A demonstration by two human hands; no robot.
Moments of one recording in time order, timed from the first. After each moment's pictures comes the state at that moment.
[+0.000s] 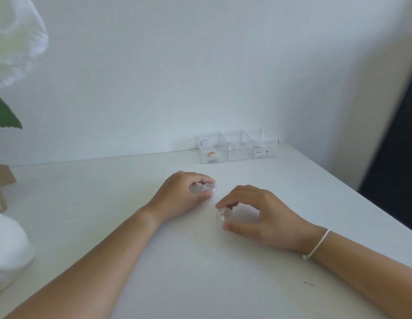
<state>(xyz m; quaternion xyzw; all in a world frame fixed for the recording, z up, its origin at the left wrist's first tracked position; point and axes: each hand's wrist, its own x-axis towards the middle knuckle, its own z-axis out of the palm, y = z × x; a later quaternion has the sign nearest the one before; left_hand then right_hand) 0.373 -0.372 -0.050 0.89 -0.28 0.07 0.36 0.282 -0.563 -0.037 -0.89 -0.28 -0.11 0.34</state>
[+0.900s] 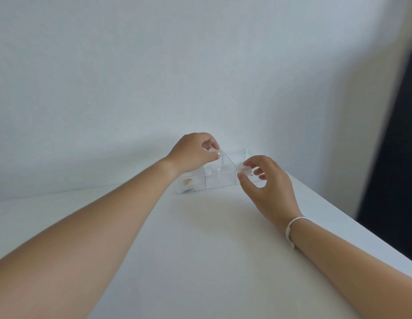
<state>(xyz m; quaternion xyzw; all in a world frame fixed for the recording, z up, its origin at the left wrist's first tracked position) 0.485 -0.475 0.029 0.89 -0.28 0.12 0.33 0.392 -0.630 -0.043 -0.83 -0.06 -0.39 0.40</state>
